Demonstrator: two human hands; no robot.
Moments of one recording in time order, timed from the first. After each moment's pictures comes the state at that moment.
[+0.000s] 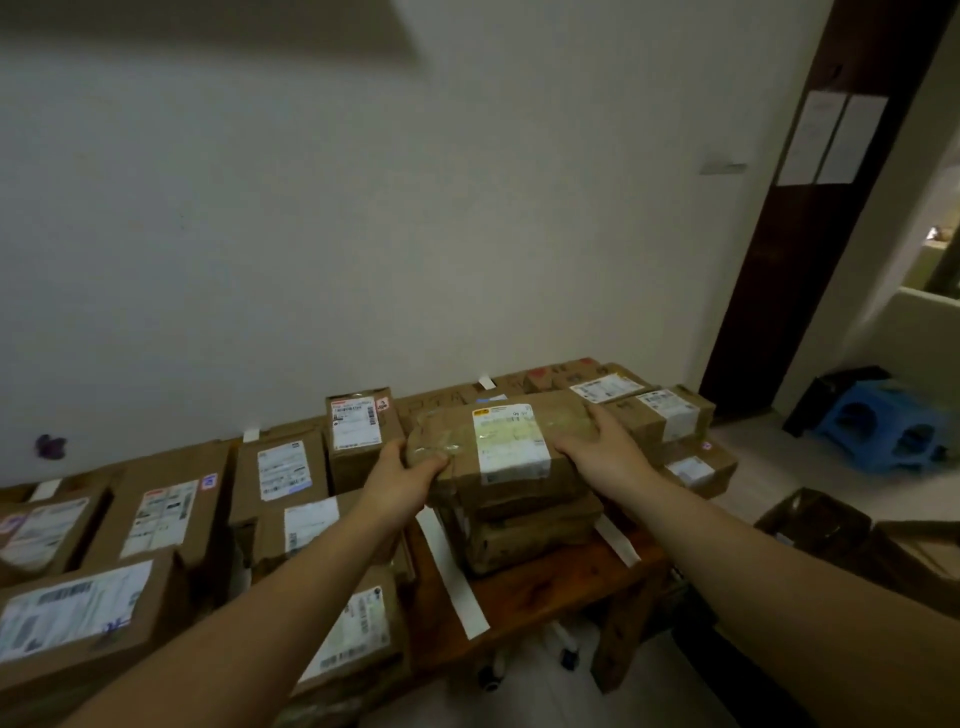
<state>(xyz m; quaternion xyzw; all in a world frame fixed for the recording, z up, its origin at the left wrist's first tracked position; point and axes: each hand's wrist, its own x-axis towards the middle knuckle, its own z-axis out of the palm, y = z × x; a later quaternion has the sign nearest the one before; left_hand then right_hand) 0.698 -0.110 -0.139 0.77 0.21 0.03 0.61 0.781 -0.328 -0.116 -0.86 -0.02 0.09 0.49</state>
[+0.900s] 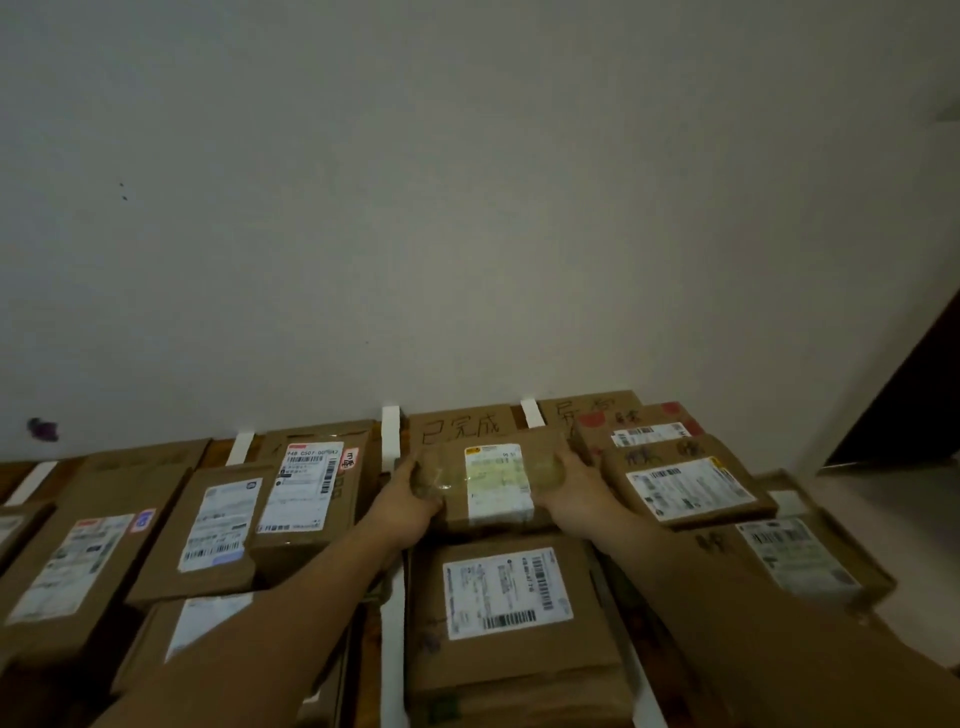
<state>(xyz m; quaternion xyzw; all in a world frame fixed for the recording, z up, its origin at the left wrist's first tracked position) 0.931 -0.080 -0.207 0.76 0.34 0.00 0.56 1.058 -0.260 -0.219 -0.87 -0.14 0.26 0.39</state>
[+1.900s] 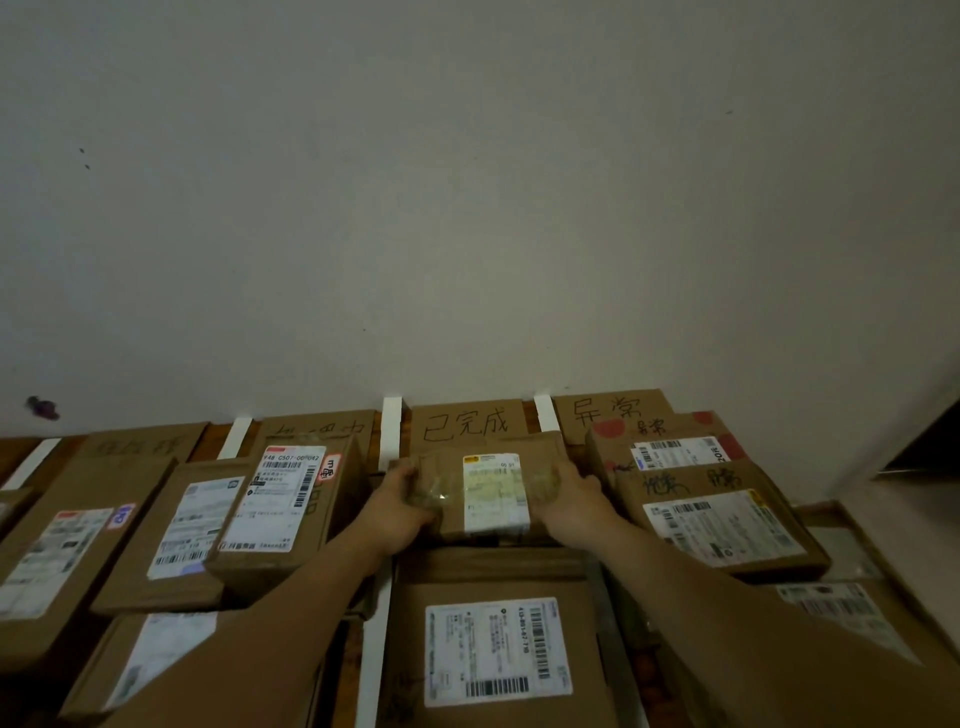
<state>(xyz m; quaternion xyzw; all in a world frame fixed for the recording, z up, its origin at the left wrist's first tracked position) 0.972 -0.063 -0.237 0.74 0.36 -0.03 0.56 1.119 -0.240 -0.268 -0.89 -0.19 0.29 0.30</state>
